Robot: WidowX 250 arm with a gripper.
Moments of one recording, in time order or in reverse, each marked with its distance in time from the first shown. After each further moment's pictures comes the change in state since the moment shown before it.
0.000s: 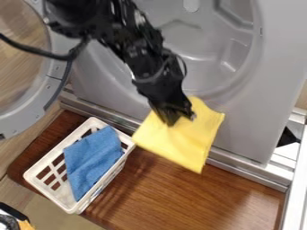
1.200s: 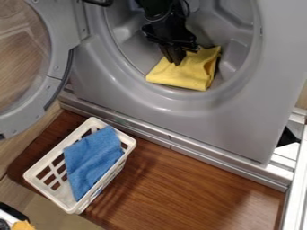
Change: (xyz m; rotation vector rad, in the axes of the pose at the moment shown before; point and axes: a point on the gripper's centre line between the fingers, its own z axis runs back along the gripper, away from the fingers) arm 0.095 0.083 -0.038 0.044 -0.033 0.108
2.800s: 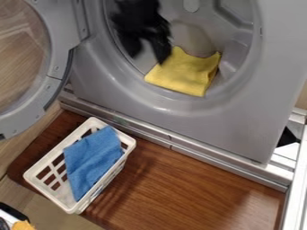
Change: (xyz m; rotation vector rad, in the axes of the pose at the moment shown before) arm -0.056 -0.003 0.102 -0.003 0.084 0.021
